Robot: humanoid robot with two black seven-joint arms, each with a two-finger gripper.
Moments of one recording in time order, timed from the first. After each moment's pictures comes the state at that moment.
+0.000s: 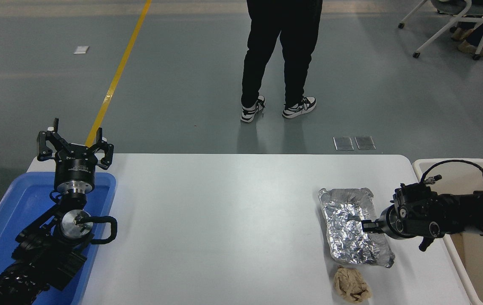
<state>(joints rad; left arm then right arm) -0.61 0.17 -1.00 -0.41 -0.12 -0.53 -0.60 1.16 -0.31 -0.88 0.88 -0.60 0.14 -0.23</state>
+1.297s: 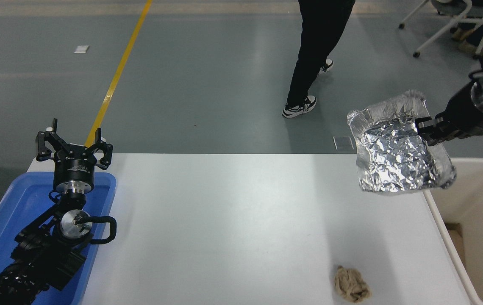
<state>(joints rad) -0.61 0.17 -1.00 -0.41 -0.12 -0.53 -0.60 2.43 -0.58 -1.26 1.48 -0.38 0.69 -0.20</state>
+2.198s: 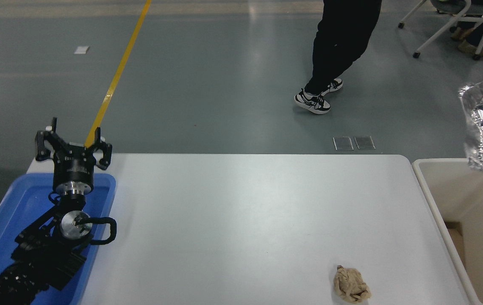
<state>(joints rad) -0.61 0.17 -1.00 -0.41 -0.12 -0.52 -0.60 2.05 -0.92 -1.32 1.01 -0.78 0.57 -0.09</state>
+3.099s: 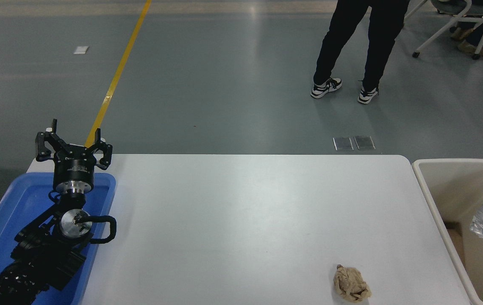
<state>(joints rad) -0.61 0.17 -1.00 -0.41 -0.12 -0.52 -0.60 0.83 -0.65 -0.65 0.39 -0.53 0.11 -0.18</state>
